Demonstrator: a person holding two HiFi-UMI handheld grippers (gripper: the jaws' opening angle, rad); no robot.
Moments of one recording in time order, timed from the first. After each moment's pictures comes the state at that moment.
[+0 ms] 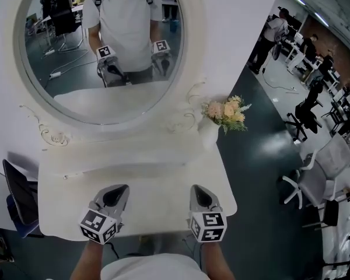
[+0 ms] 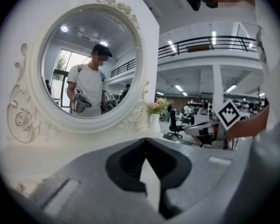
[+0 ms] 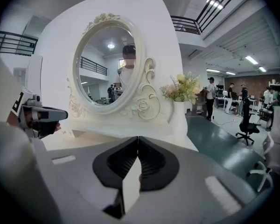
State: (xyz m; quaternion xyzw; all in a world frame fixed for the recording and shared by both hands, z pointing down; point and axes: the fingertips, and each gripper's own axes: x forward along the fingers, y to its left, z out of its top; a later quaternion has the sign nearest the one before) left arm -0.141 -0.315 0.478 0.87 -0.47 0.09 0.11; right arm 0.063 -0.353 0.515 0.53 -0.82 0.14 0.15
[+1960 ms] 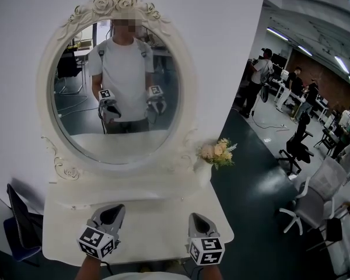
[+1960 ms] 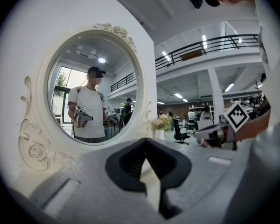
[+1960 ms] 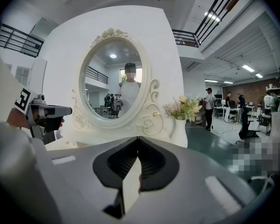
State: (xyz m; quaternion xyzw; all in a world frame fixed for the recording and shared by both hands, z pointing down) left arm -0.181 -0.297 0.400 0.87 -0.49 0.05 0.02; right arm 0.044 -0.317 0.449 0.54 -0.83 0.10 0.10
